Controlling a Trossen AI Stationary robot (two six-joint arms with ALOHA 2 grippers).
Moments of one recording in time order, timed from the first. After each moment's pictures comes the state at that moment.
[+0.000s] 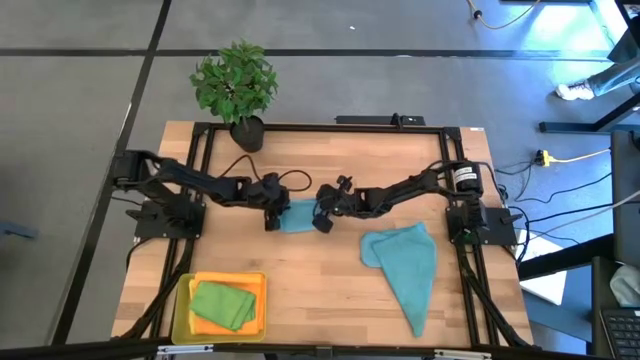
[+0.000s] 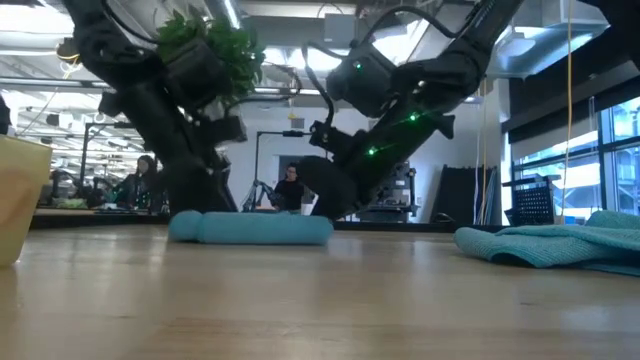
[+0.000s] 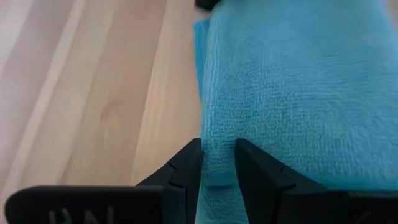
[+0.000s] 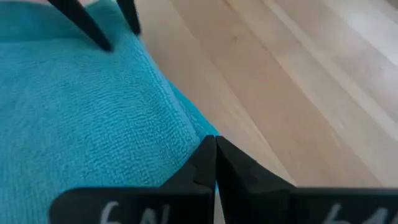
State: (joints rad) left arm 0.14 1.50 0.50 0.14 -0.12 0.11; right arm -0.03 2.02 1.06 0.19 0.37 0.29
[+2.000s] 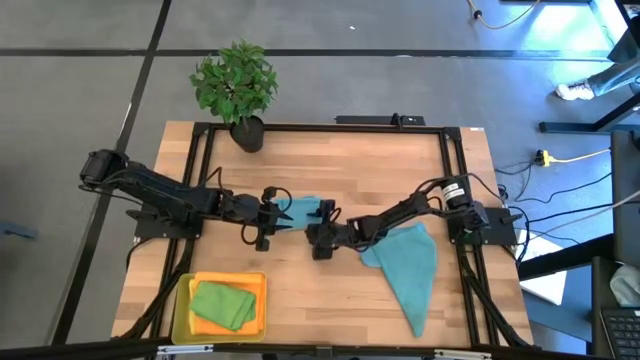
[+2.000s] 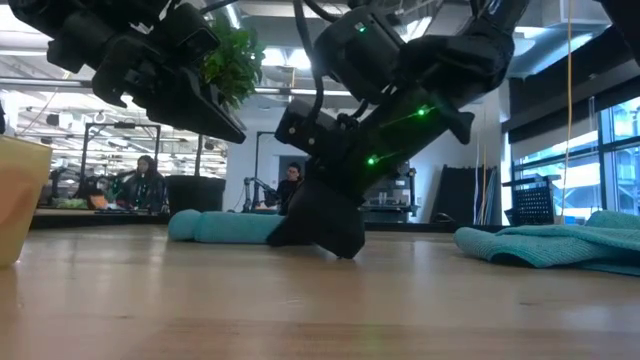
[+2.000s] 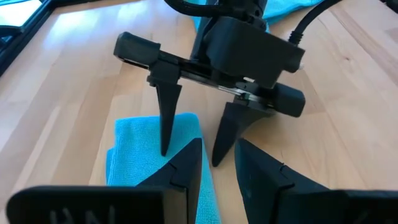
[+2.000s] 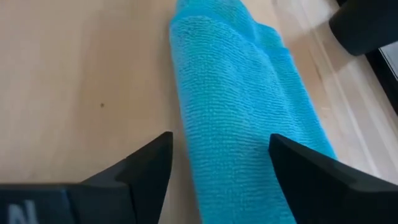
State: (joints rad) left arm -0.14 1.21 0.46 0.21 -0.15 0.06; right arm 0.16 2.15 1.13 0.27 0.57 -0.21
